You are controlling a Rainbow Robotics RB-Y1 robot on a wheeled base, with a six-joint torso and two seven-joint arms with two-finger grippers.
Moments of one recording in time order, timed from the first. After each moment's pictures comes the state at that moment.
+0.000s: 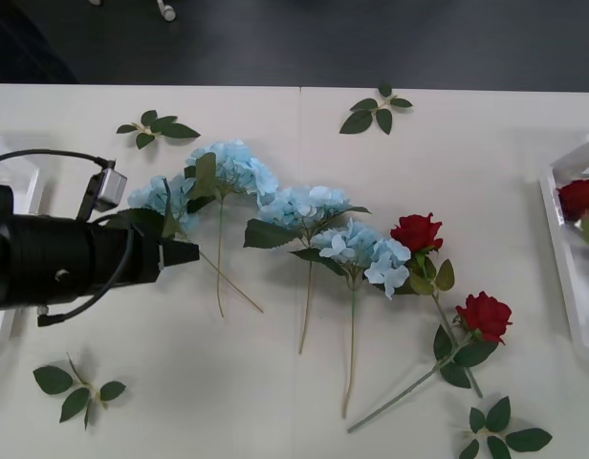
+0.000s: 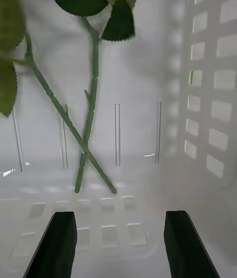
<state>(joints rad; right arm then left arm) 0.12 -1.12 -0.29 -1.39 -1.13 1.15 1.85 -0.04 0.38 0.14 -2.23 0.93 1.56 -1.25</state>
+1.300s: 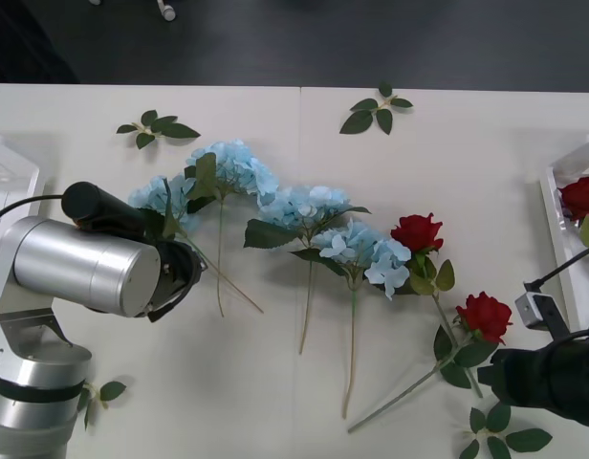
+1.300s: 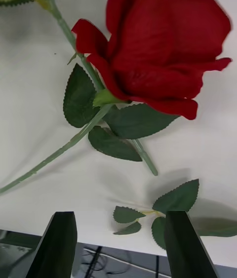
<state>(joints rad) 0.29 -1.12 0.29 -2.28 -0.80 1.05 0.86 -0.13 0.19 -0.15 -2.06 0.13 1.65 -0.73</state>
